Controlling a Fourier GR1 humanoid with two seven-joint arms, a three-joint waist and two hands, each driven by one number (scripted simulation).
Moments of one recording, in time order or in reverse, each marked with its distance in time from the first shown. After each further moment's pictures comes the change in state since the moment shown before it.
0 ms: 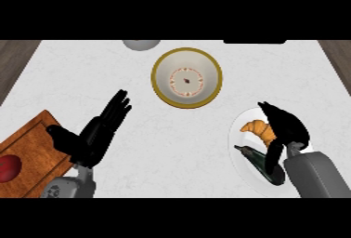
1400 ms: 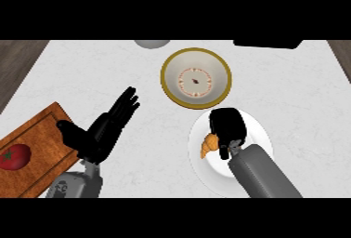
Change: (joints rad) left arm -0.038 -0.039 -0.004 0.007 -0.030 -0.032 0.025; right arm -0.154 0.210 0.274 0.117 0.193 -0.119 0.081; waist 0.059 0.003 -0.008
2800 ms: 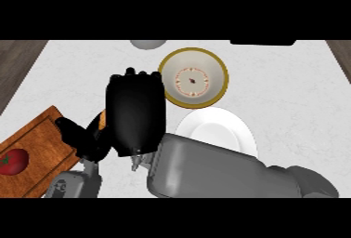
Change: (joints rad) left arm -0.006 -0.003 0.019 0.006 -0.004 0.011 0.014; right arm -0.677 0.075 0.392 -0.245 -0.267 -0.157 0.734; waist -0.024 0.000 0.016
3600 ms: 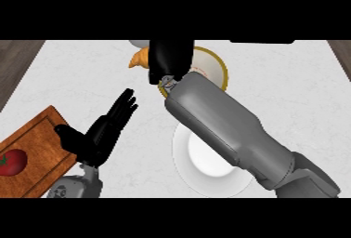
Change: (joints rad) left arm 0.035 -0.012 -0.016 -0.035 -0.022 0.007 -0.012; right arm -0.102 0.011 -0.273 0.502 0.046 -0.245 -0.235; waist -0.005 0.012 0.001
